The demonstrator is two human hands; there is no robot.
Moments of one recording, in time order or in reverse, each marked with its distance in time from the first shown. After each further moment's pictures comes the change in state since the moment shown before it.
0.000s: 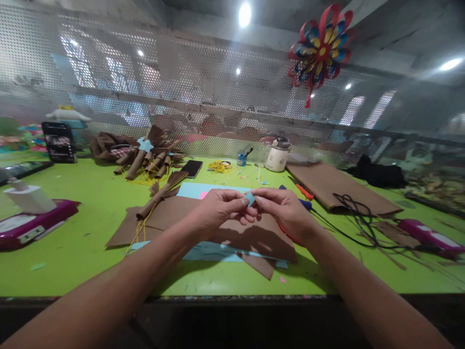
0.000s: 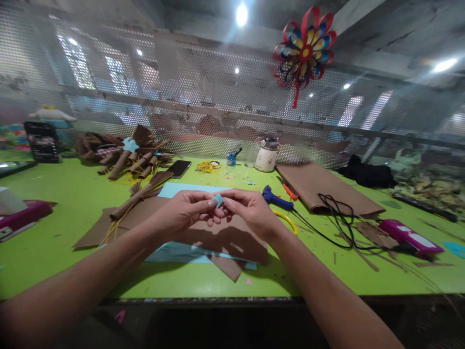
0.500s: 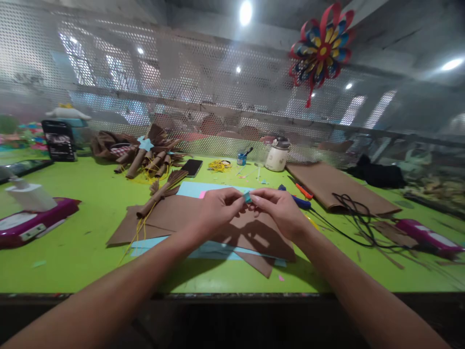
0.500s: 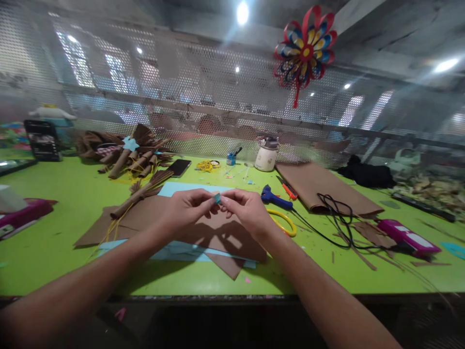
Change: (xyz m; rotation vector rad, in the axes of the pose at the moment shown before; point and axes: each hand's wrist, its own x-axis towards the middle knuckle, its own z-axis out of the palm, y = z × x) left_hand 0.003 -0.009 0.002 0.614 0.295 0.306; right_hand 0.006 0.009 0.009 0.017 0.192 0.099
